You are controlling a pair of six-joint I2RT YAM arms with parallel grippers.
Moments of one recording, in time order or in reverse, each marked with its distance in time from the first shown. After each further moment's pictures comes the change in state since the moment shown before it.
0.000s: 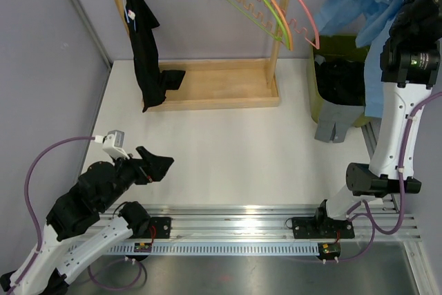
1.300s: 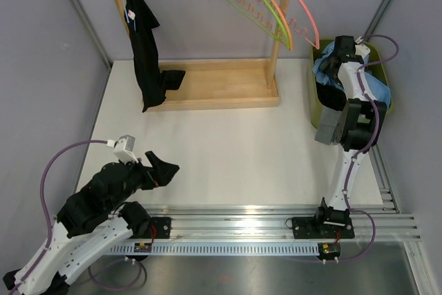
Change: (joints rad) left arm 0.000 -0.029 -0.116 -0.012 0.049 -0.058; right arm -0.045 0.639 -0.290 -0.359 -0.051 0.221
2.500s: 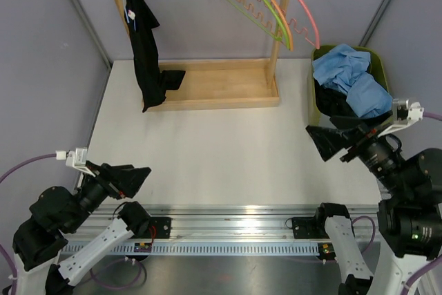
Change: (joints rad) left arm 0.000 -0.117 0.290 -0.117 -0.016 0.119; right arm 0.039 -1.657 -0.660 -0.050 -1.007 -0.144
